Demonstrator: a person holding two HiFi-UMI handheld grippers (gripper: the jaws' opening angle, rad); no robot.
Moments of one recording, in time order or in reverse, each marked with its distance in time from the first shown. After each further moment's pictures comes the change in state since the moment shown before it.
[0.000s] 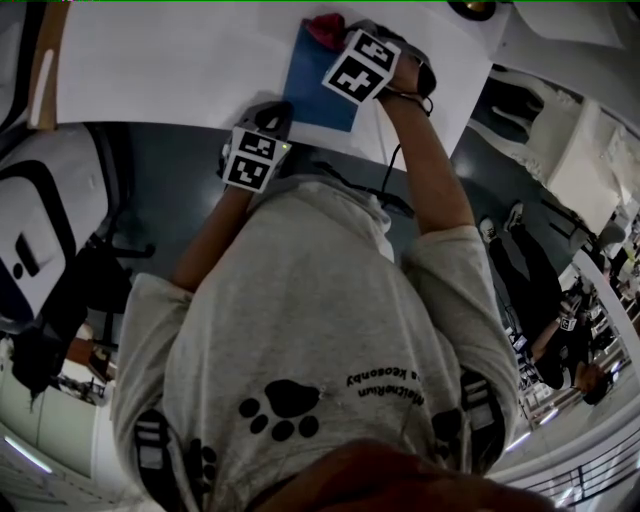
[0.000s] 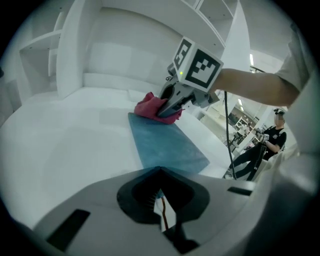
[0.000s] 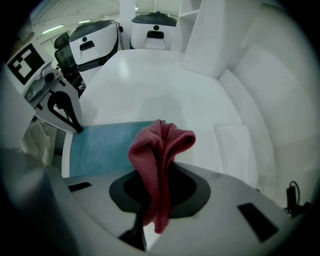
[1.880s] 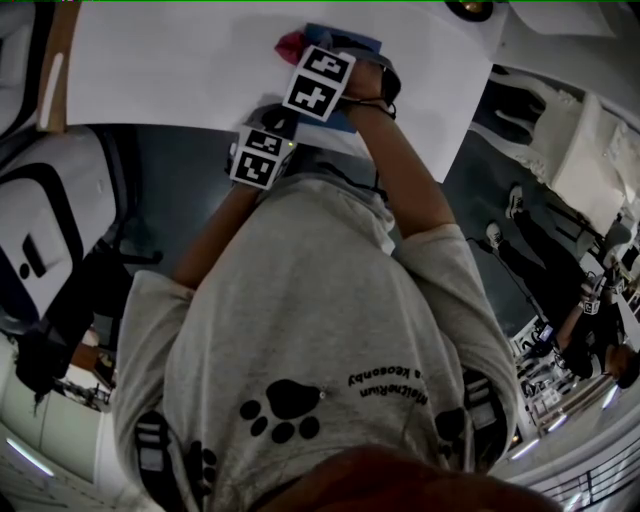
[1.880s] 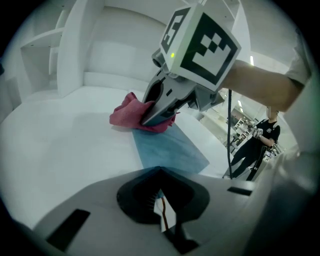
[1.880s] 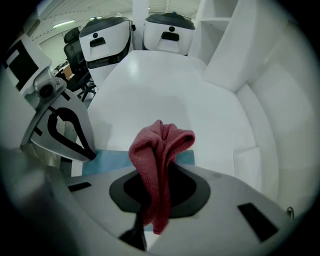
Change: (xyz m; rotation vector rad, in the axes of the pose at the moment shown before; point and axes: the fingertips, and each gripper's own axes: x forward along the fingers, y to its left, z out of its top) left arm 0.001 -0.002 0.001 -0.016 -0.006 -0.007; right arm 0.004 0.049 0.051 -0.096 -0.007 0.029
